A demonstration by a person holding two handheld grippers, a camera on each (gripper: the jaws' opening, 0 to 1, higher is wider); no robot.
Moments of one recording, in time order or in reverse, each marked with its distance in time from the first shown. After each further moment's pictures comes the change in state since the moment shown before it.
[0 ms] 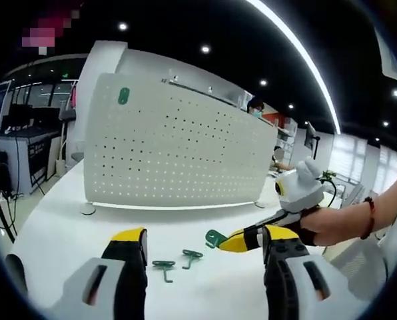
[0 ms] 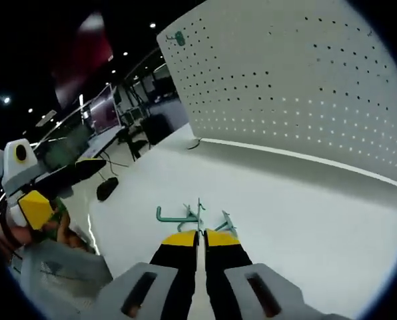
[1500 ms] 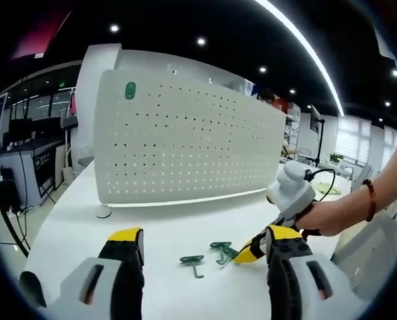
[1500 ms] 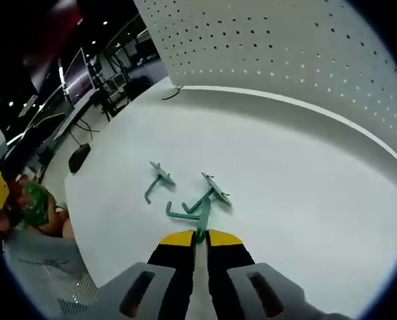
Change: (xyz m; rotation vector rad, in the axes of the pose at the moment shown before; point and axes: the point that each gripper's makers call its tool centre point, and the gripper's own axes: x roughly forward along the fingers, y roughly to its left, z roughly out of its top) left arm 0.004 0.043 -0.013 0.091 0.051 0.054; right arm 0.052 -0.031 -0.065 0.039 0.302 -0.089
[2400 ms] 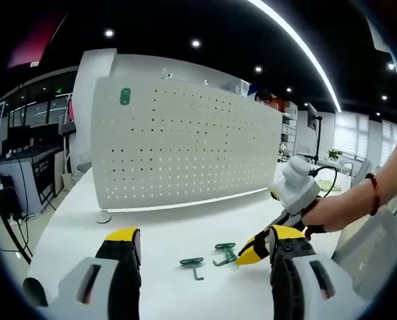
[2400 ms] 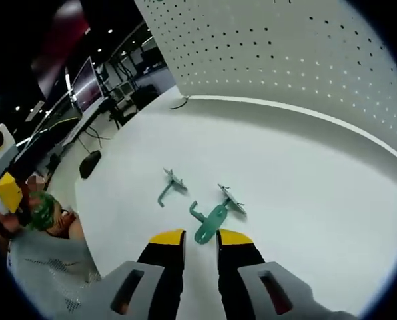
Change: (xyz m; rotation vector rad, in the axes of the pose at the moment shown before) left arm -0.001 -0.005 0.003 0.038 -0.010 -0.006; right arm -0.007 0.011 0.007 0.004 -0.046 0.052
